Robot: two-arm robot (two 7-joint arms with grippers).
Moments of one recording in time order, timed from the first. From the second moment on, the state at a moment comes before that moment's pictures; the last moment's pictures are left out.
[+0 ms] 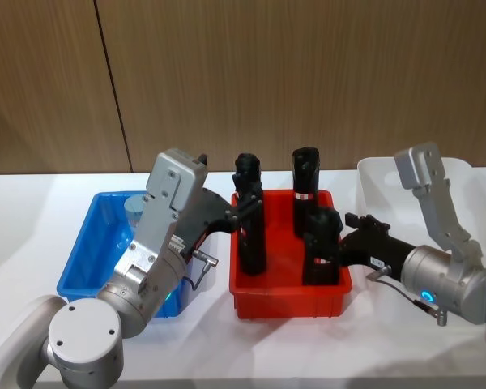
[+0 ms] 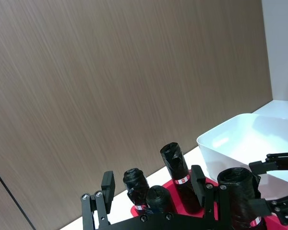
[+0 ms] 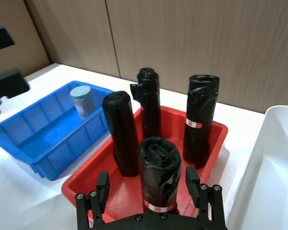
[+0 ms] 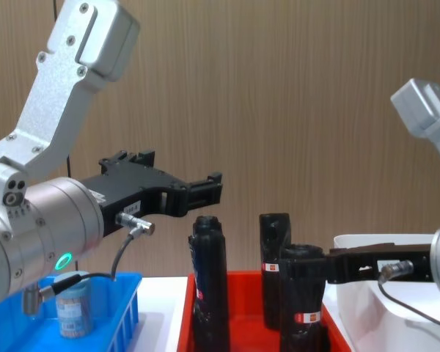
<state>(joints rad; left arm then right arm) -0.24 0.38 0.45 -1.63 -0.20 0.01 -0.01 0.29 0.21 -0.29 -1.47 0.24 0.43 0.38</state>
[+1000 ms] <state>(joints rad) -0.24 0.38 0.45 -1.63 -0.20 0.01 -0.01 0.37 0.16 -0.31 -1.34 0.19 0.41 0.35</state>
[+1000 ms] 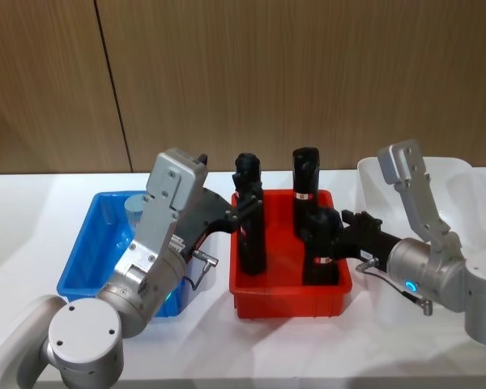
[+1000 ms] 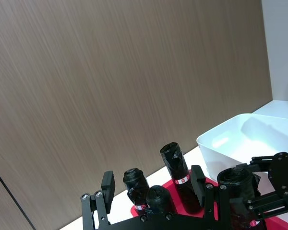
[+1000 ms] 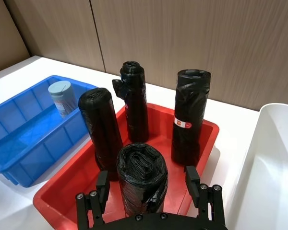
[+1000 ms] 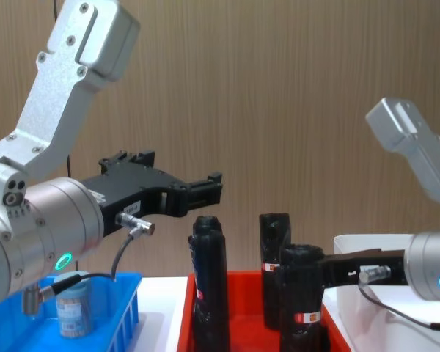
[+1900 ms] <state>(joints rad) -0.24 0.38 0.45 -1.63 -0.20 0.01 -0.01 0.39 0.15 -0.32 -1.32 0.20 0.40 0.33</state>
